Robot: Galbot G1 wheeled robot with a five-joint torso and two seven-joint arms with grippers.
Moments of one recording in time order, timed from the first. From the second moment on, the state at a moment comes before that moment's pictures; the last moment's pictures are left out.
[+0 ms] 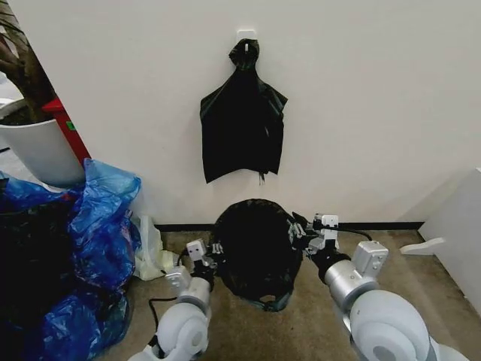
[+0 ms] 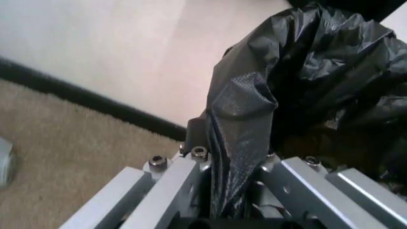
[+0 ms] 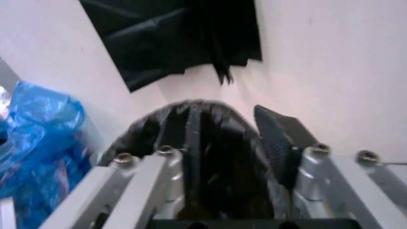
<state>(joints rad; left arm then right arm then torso) 1.32 -1.21 -0.08 -2.05 -0.81 0.06 -0.50 -1.32 0.94 0.18 2.44 0.83 -0.34 0.57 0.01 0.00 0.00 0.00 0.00</state>
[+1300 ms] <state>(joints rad) 1.22 -1.26 0.07 -1.84 -0.93 0.15 -0.56 -1.76 1.19 0.59 2.28 0.50 0.07 0.04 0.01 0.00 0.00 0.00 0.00</state>
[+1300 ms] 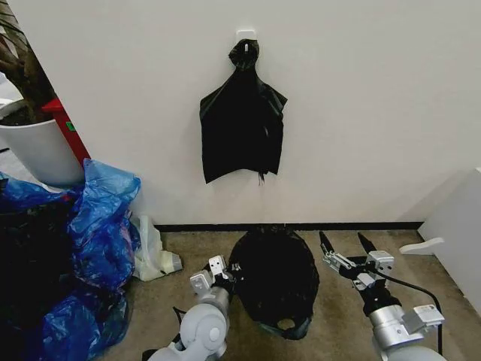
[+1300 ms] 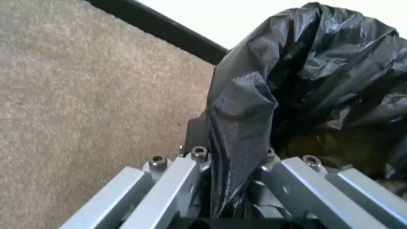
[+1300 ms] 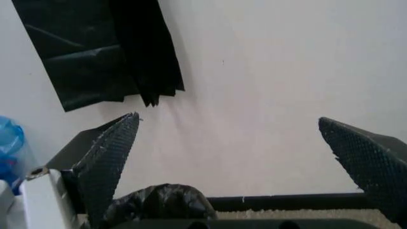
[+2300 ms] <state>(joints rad) 1.25 -1.24 0.06 -1.93 -0.82 0.12 -0.46 -1.76 1.22 0.51 2.30 0.42 0.06 0.06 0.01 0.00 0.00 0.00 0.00</state>
